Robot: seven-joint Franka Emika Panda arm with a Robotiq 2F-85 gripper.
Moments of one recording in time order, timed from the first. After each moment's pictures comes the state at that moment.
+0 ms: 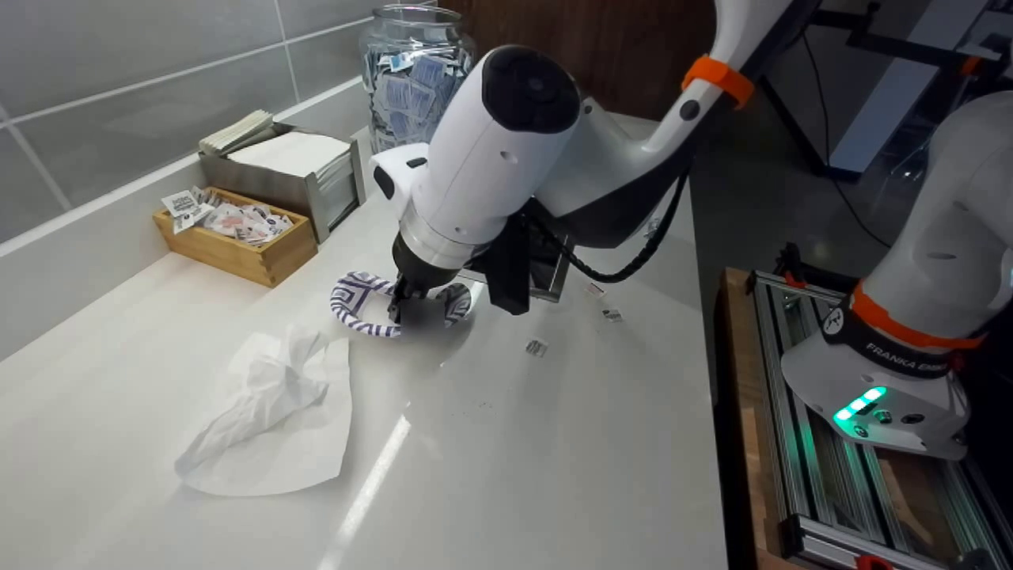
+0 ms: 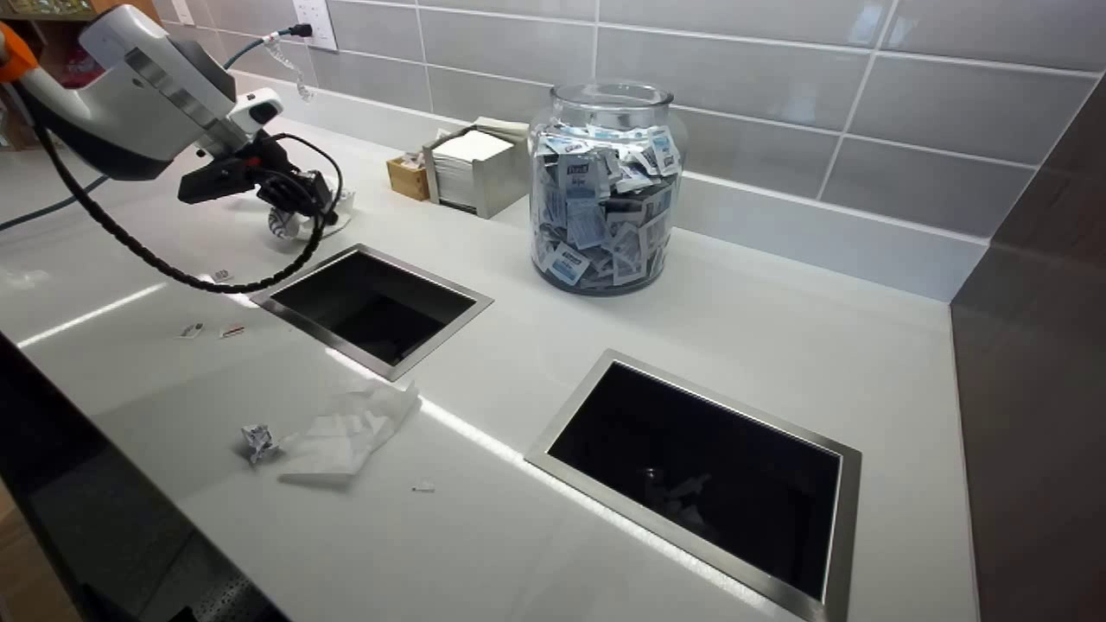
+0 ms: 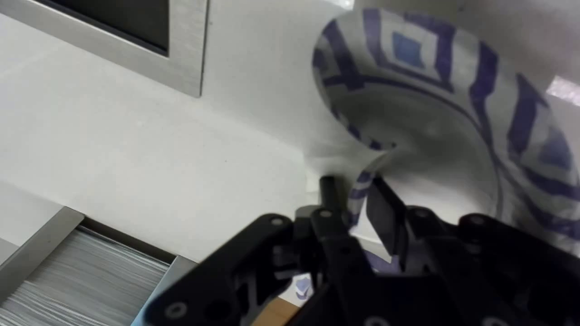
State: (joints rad) arm 0.05 0.36 0.25 -2.18 -1.20 2.75 0.95
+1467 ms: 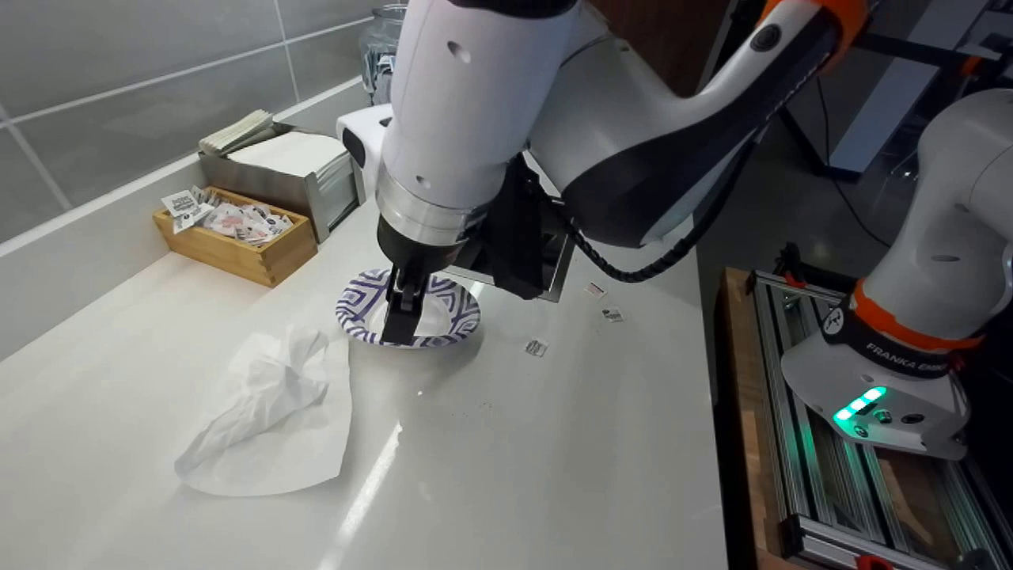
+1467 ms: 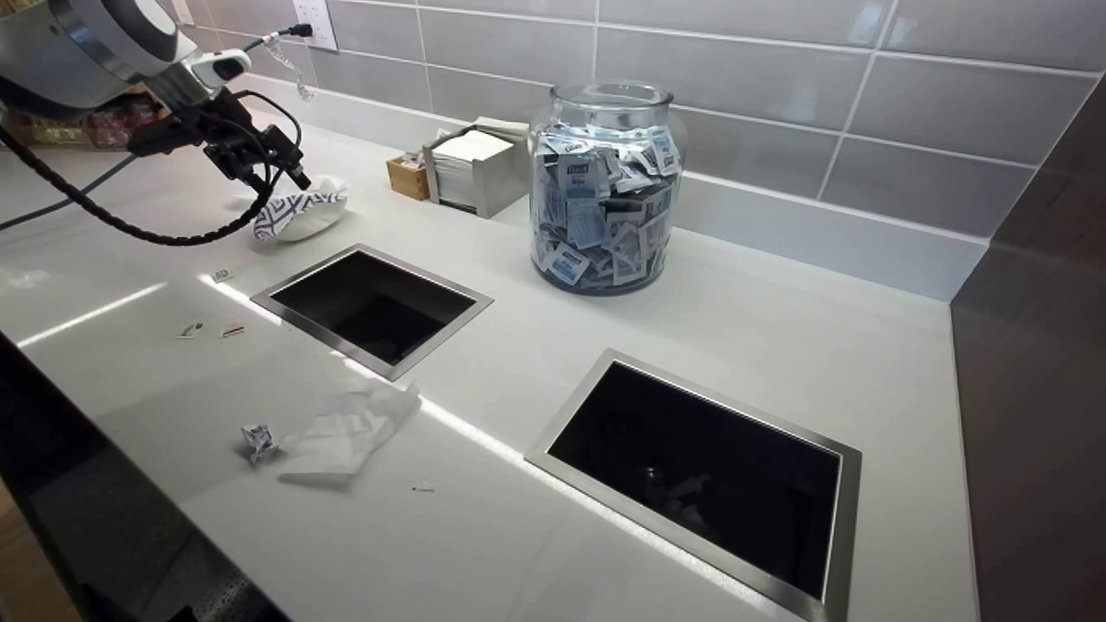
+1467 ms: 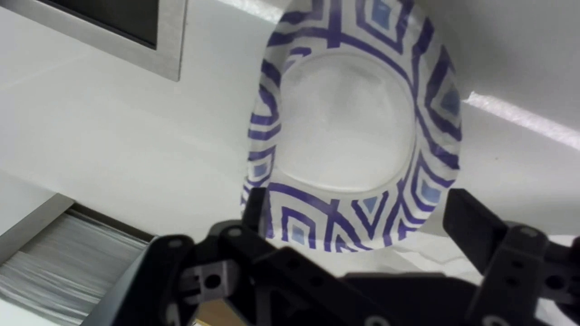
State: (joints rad) arm 0.19 0.24 0.23 -2.20 -0.76 2.61 0.63
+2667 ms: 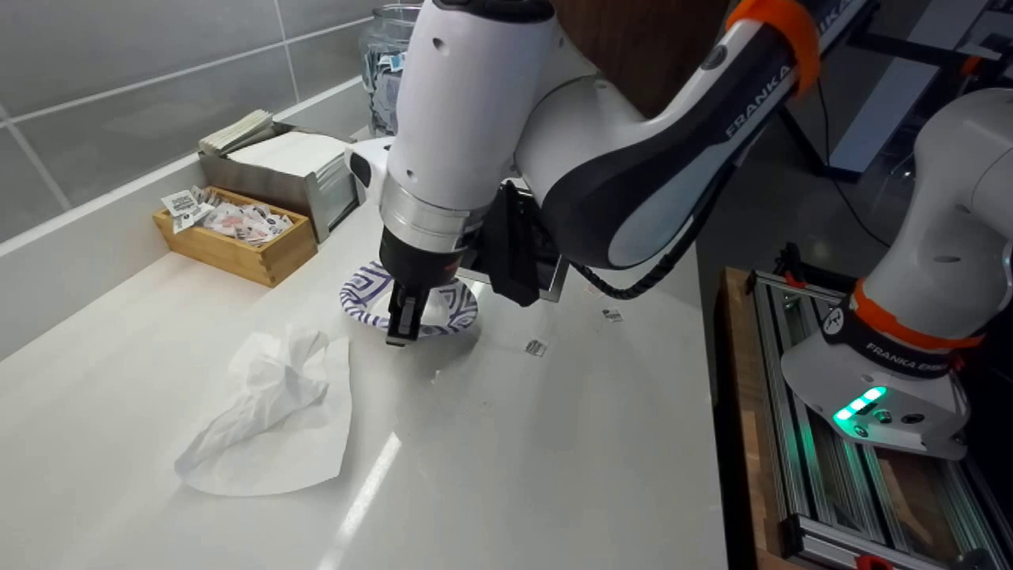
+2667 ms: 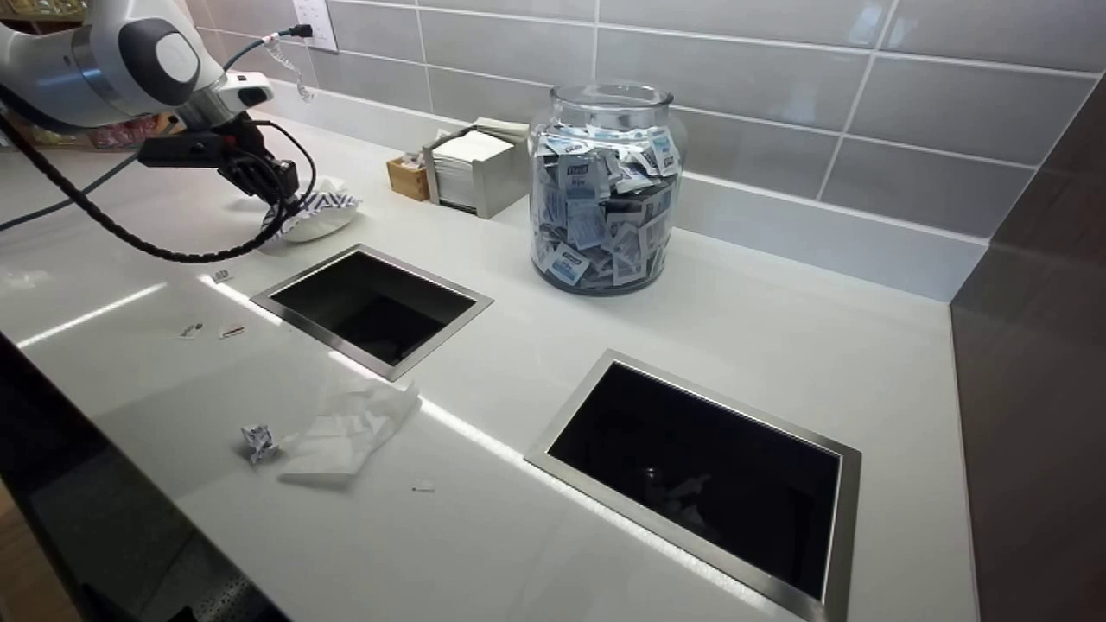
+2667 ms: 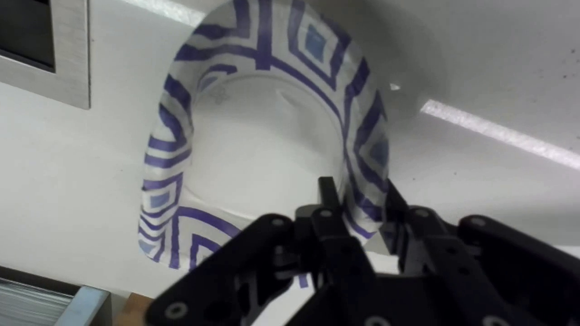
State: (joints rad) arm 0.24 0.29 0.15 -2.23 -0.44 2.77 0.35
